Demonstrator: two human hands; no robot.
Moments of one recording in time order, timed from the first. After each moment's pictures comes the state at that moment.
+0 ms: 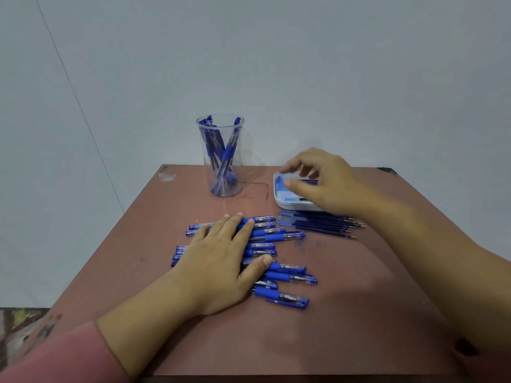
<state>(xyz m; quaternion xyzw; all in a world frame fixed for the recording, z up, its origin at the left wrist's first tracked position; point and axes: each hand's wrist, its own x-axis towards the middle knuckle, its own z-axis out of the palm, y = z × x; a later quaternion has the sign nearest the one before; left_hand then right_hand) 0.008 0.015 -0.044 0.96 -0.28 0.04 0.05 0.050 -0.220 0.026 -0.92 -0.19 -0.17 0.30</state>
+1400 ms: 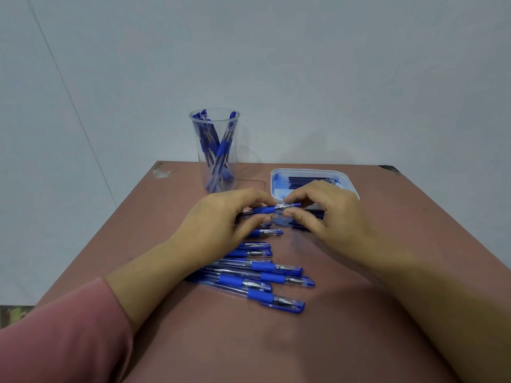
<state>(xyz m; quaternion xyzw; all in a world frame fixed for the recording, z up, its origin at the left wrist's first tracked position) 0.049 -0.001 -0.021 0.85 -0.38 0.18 0.30 0.023 -0.223 -0.024 -0.87 -0.26 -0.31 0.28</state>
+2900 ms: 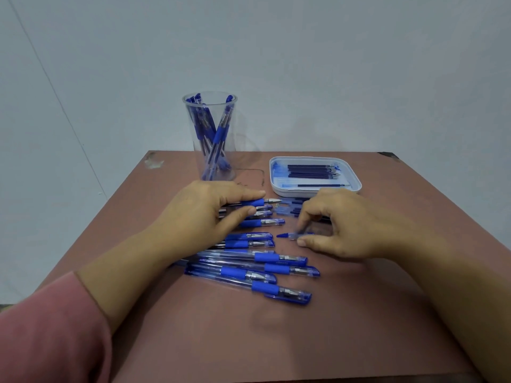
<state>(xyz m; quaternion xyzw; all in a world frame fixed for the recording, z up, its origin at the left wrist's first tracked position) 0.062 0.021 -0.025 0.85 -0.41 0.18 0.29 0.012 -0.240 -0.015 -0.96 -0.25 -0.06 0.14</state>
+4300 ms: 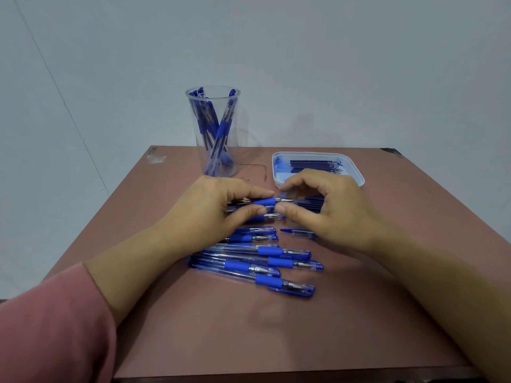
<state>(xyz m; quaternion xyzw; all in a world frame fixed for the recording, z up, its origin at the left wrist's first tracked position) 0.055 0.015 -0.024 0.83 -0.40 0.13 0.36 0.007 -0.203 -0.016 -0.89 -0.22 -0.21 0.34</state>
